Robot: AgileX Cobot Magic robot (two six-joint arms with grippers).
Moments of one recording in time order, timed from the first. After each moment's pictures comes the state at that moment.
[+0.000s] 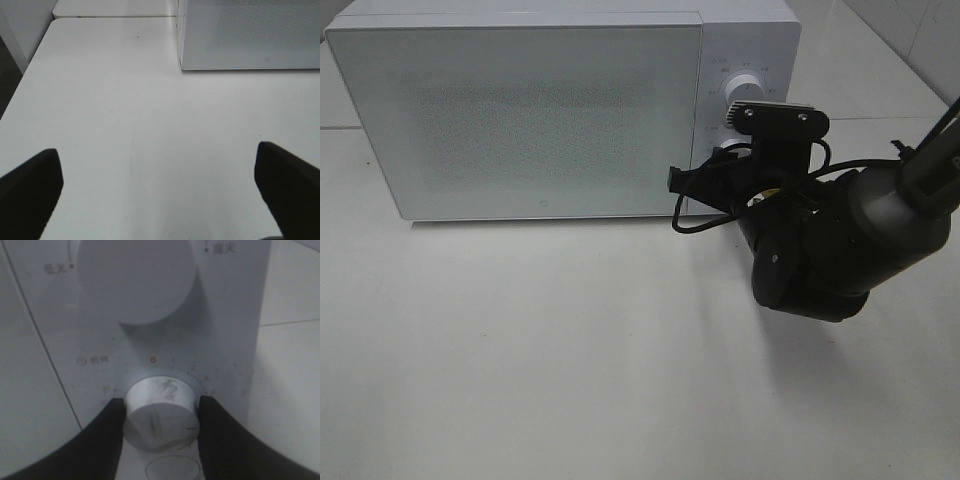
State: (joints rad) left arm 0.01 0.00 -0.50 -0.03 1.04 0.02; right arm 0.62 2.06 -0.79 0.70 -1.13 -0.11
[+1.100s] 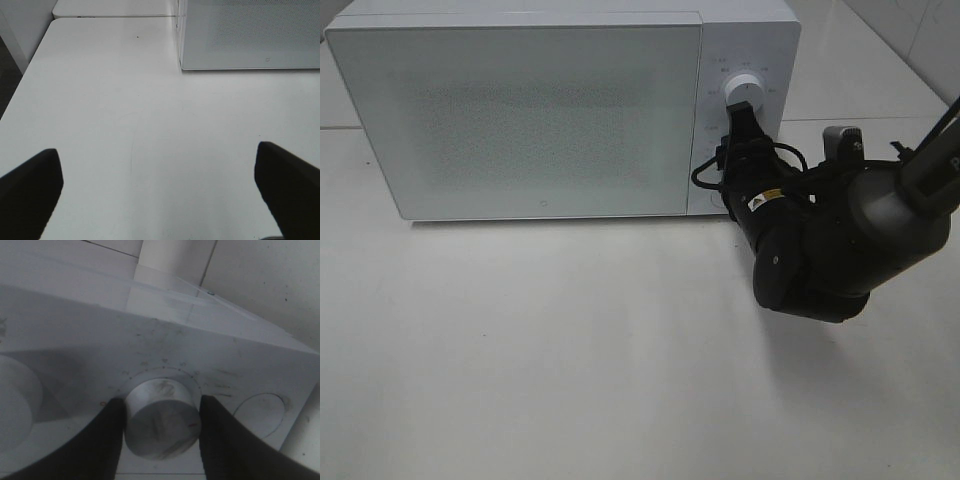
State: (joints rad) left arm 0.01 0.00 -0.50 -0.03 1.04 0.02; right arm 0.62 2.06 -0.79 0.69 -1.15 1.05
